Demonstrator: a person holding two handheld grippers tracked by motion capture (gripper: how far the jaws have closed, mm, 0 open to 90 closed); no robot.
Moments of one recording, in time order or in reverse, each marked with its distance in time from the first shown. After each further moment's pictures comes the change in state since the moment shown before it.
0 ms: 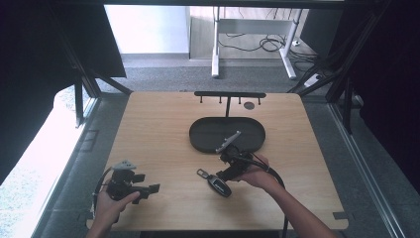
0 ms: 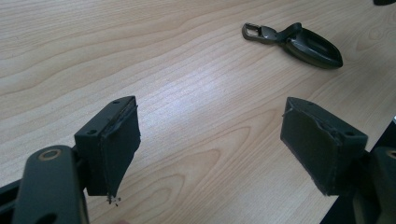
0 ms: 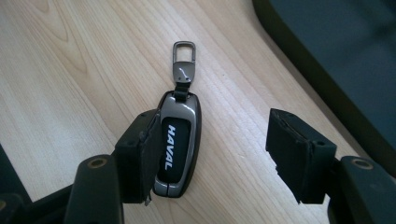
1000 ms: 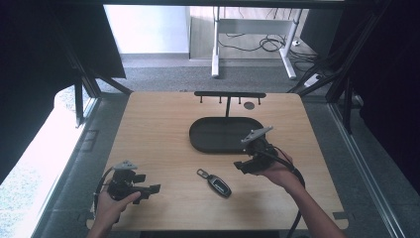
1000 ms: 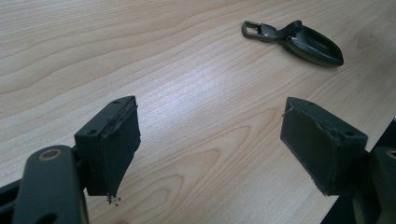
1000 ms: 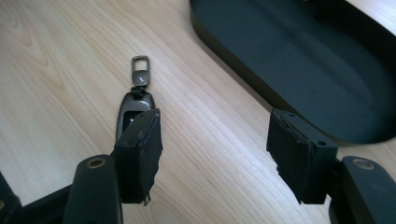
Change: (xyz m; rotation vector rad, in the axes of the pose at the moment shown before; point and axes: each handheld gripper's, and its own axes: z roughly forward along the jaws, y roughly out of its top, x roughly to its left) left arm -0.001 0.000 0.002 0.005 -0.005 0.002; right arm -0.030 -0.029 -0.049 -0.143 -0.076 0.084
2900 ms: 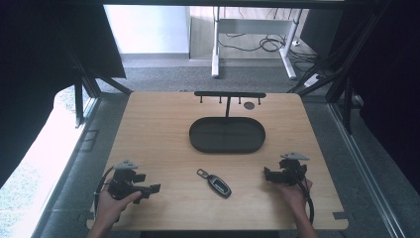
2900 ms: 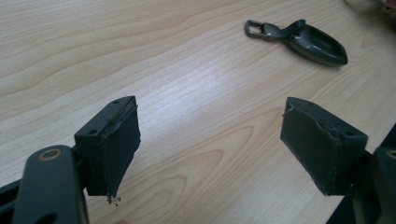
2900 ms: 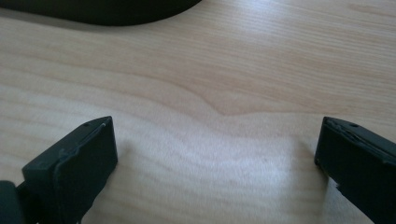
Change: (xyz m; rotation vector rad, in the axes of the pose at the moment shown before) left arm 0.003 0.000 0.004 0.010 0.014 -0.002; right arm -0.077 -0.147 0.066 -0.156 -0.374 0.482
